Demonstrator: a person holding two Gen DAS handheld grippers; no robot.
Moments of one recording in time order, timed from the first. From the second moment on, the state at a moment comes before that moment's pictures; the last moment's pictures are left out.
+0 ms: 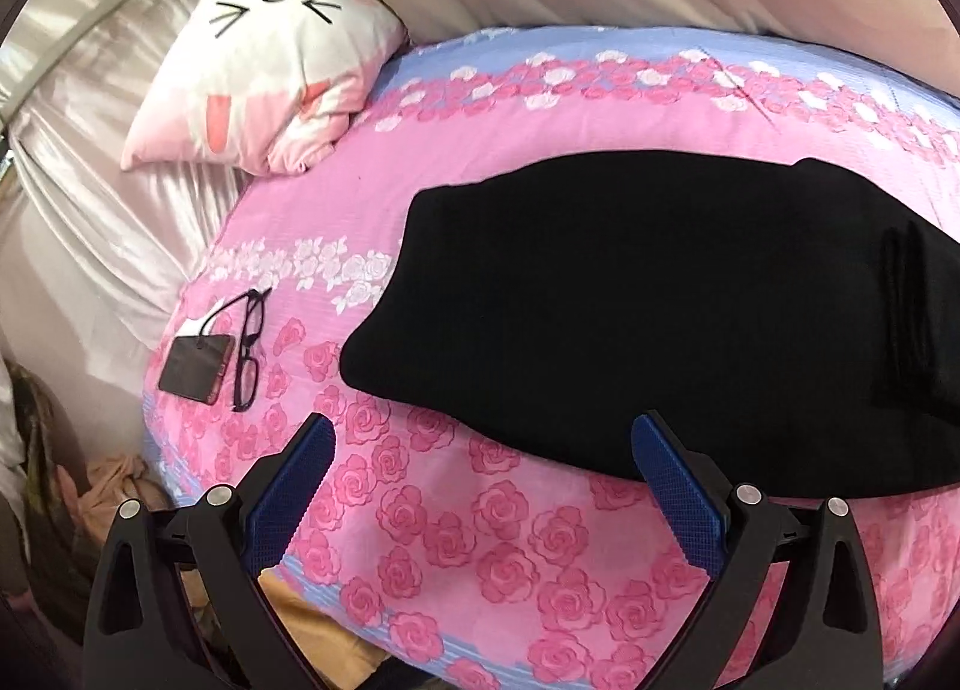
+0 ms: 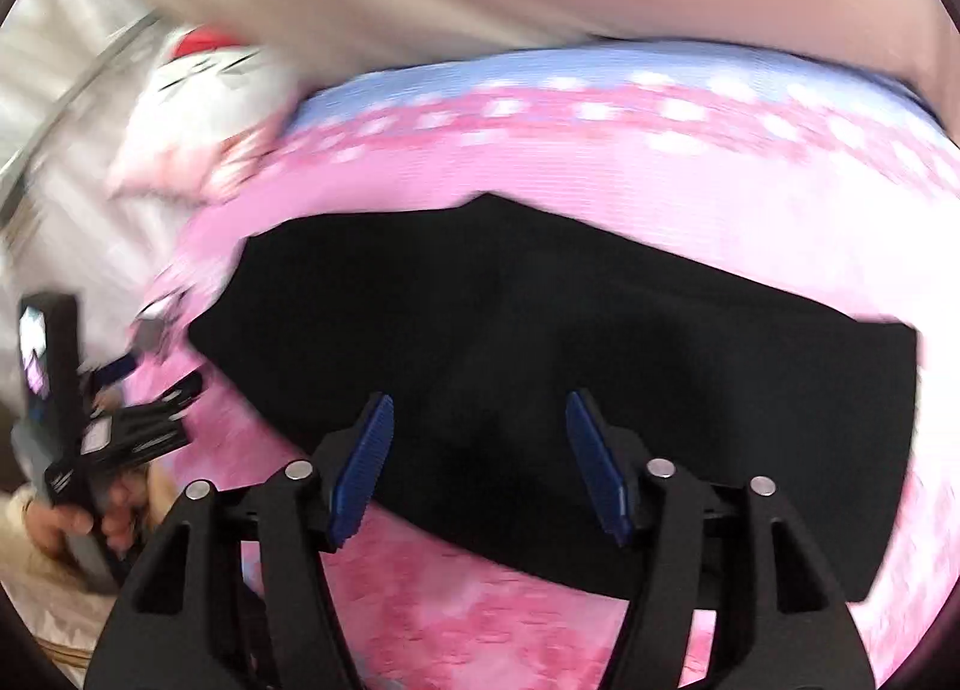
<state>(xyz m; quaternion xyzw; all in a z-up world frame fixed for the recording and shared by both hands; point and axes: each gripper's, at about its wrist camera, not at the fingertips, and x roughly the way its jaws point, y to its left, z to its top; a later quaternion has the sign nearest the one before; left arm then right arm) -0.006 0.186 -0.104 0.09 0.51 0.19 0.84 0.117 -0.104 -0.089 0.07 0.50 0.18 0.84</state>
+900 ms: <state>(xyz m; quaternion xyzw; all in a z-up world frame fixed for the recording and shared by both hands) 0.037 0.187 -0.108 0.10 0.51 0.12 0.85 0.136 -0.010 -0.128 -0.10 0.53 0.16 0.83</state>
